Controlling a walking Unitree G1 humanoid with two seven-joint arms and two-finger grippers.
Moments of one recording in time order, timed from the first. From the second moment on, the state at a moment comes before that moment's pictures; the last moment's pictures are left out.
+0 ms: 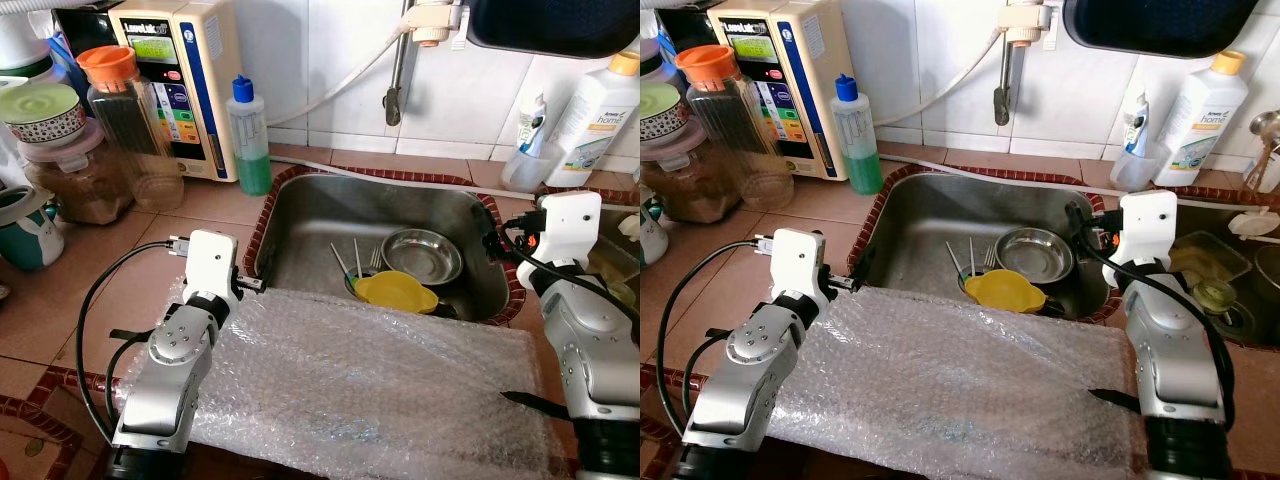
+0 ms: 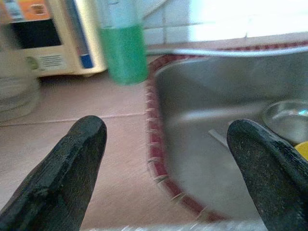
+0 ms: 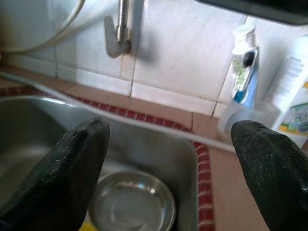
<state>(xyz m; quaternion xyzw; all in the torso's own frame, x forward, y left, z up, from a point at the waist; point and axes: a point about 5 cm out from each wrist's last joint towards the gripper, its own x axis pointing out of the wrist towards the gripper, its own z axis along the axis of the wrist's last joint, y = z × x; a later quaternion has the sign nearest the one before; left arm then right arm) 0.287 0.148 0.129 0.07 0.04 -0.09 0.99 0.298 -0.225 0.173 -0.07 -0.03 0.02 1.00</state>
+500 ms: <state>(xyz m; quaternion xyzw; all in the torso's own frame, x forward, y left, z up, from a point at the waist) 0.277 0.162 0.149 0.05 -0.02 -0.06 1.00 0.262 -0.200 0.164 -0.02 -0.01 0.02 1.00</state>
